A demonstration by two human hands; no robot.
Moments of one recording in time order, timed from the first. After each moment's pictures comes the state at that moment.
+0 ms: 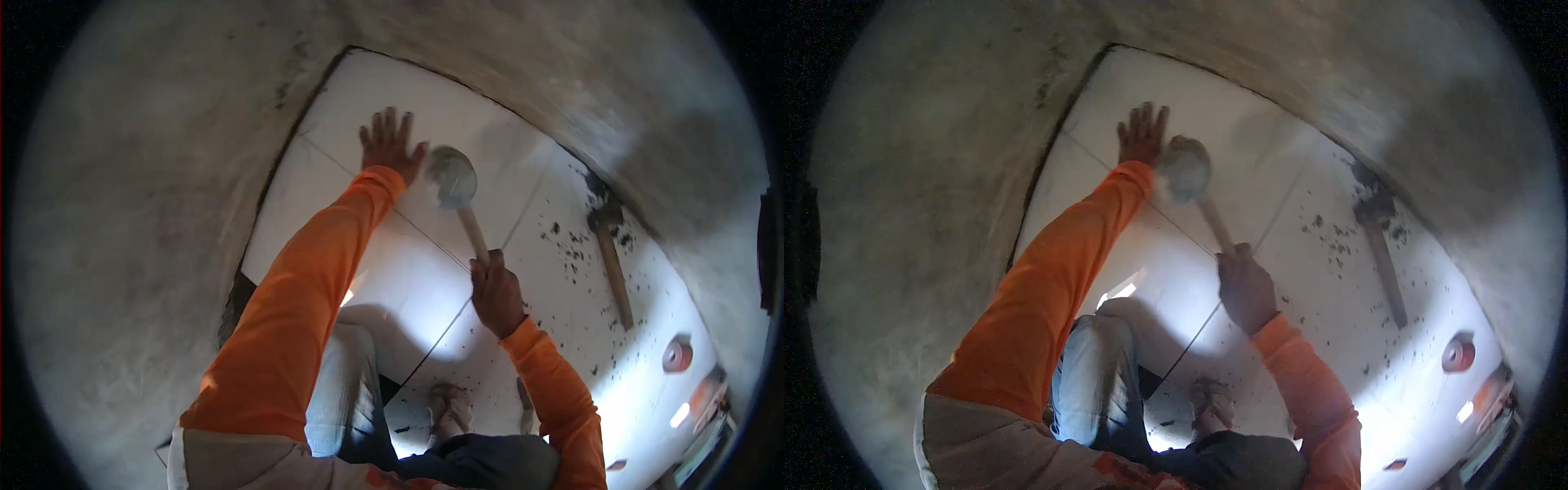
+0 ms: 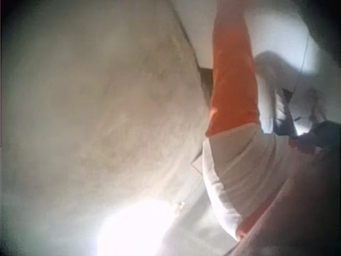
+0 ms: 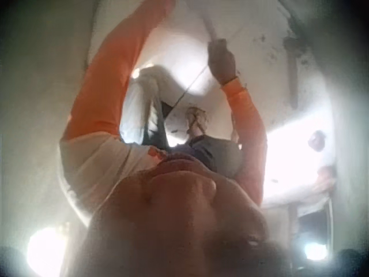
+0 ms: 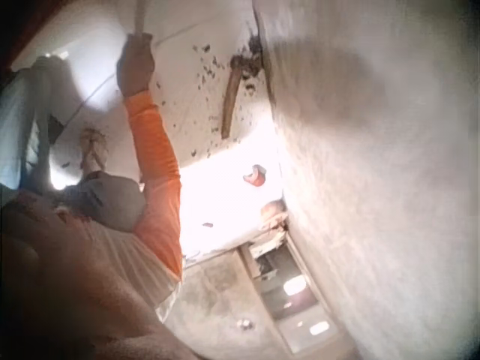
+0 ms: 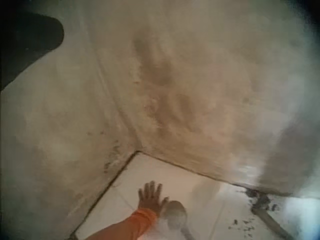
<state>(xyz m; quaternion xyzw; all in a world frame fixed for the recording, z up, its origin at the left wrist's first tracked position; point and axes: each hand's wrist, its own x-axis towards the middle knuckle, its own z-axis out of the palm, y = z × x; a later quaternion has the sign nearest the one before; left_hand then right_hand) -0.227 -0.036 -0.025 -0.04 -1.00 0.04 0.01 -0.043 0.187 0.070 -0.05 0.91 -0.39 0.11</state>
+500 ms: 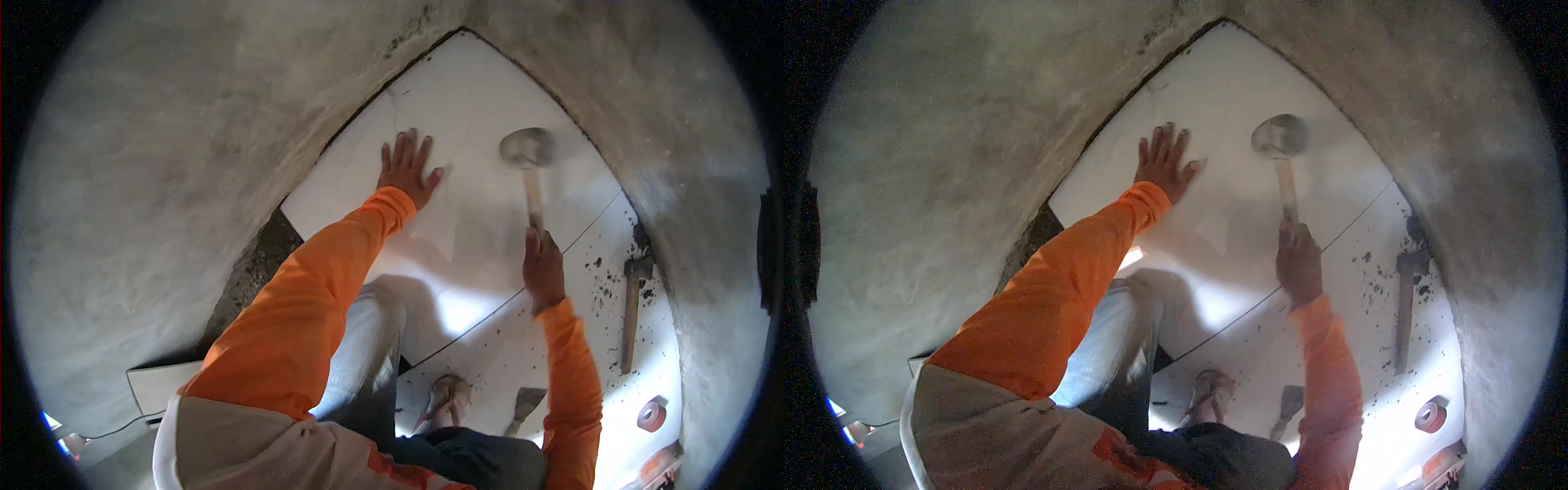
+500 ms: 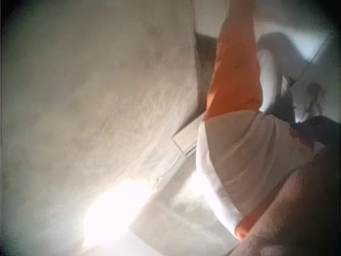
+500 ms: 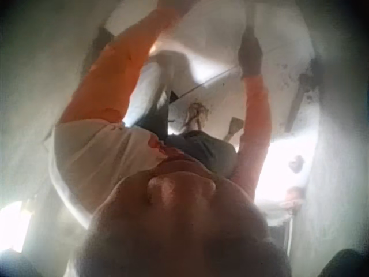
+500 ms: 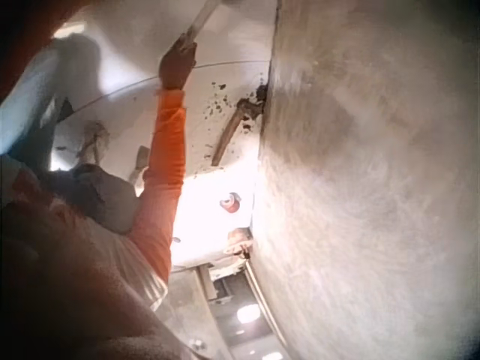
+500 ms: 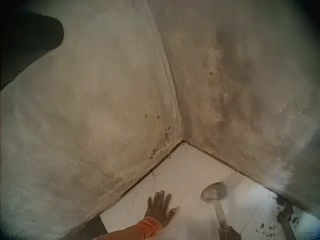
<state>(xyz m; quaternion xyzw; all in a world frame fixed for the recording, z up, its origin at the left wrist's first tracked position) -0.116 -0.133 -0.011 0.03 -1.00 -0.03 -0.01 -0.093 0.165 0.041 -0.06 0.92 -0.38 0.11</state>
